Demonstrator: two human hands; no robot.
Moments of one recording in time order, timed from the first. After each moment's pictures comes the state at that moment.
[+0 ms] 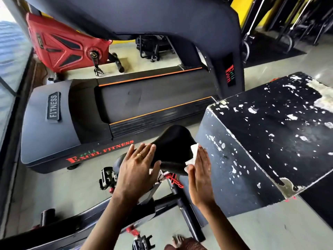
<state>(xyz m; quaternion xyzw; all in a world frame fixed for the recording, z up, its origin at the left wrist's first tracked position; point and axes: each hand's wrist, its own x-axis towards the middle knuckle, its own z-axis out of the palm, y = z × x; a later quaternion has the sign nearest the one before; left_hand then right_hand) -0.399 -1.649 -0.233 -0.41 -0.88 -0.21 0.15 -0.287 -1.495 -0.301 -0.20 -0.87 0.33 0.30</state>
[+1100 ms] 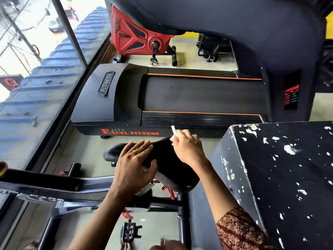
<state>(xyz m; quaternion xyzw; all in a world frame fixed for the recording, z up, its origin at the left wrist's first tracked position) -0.375 -1.603 -0.233 -0.20 -0.94 -0.23 0.12 -0.411 -1.420 -0.241 -0.06 -0.98 0.19 -0.02</state>
